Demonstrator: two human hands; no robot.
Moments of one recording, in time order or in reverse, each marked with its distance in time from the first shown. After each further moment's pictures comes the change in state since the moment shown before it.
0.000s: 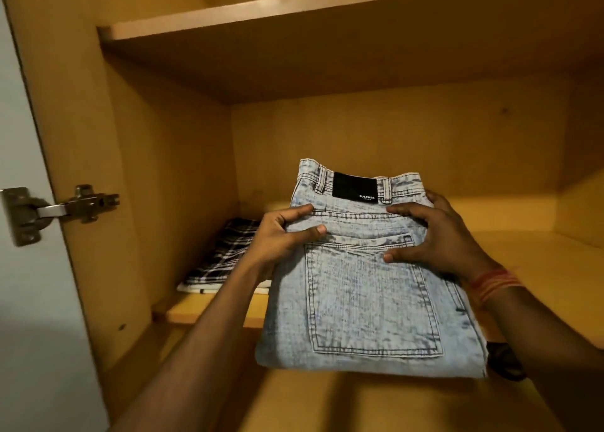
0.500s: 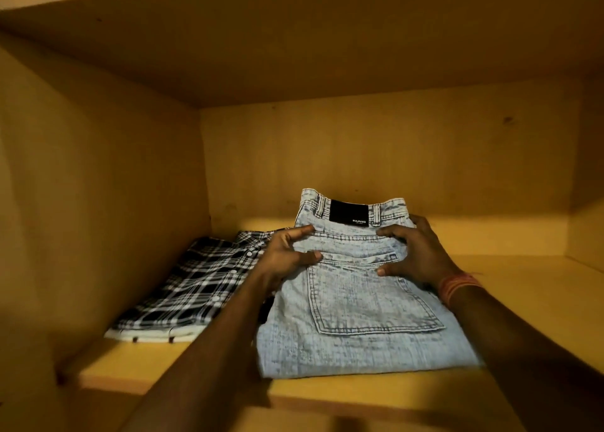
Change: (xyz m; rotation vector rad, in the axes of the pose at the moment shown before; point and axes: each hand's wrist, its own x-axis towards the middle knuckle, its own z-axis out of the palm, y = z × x) left_hand 0.120 -0.079 0.052 -0.060 -0.025 -0.137; right_hand 0.090 0.113 0.040 -0.035 -0.080 0.139
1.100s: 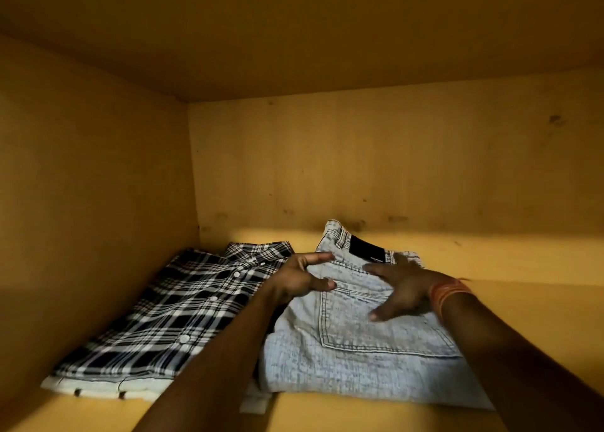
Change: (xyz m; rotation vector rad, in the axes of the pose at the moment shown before) left_hand 0.101 -0.065 0.005 0.136 -0.187 -0.120; right_hand 0.078 0.027 0.033 -0.420 -0.672 0.207
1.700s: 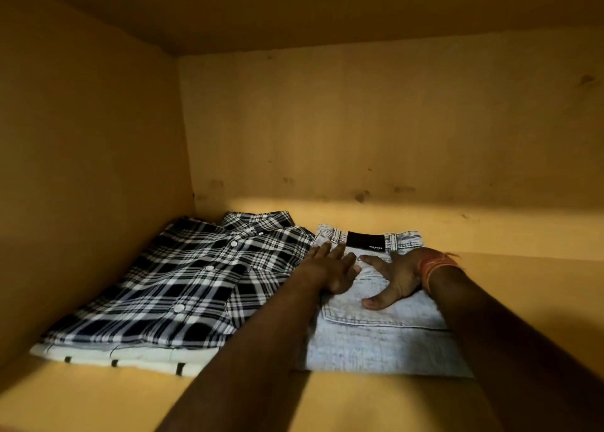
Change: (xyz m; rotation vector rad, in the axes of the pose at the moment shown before) left_hand 0.019 -0.015 0.053 1.245 -0.241 -0.110; right_hand 0.012 -0.023 0.007 -0.296 -0.337 0.087
